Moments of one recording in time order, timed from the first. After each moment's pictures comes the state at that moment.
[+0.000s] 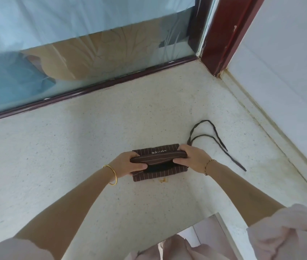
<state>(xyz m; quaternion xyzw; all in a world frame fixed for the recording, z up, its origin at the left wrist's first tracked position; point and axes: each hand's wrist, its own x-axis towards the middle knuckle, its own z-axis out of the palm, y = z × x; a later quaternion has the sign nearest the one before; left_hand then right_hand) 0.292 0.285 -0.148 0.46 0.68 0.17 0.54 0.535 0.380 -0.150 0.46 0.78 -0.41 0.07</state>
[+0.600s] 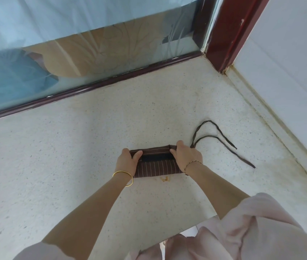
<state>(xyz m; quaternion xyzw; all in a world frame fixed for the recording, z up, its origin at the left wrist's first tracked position) 0.315 0.286 -0.176 0.33 0.86 0.18 0.34 0.491 0.364 -0.164 0.57 0.78 -0.22 0.10</state>
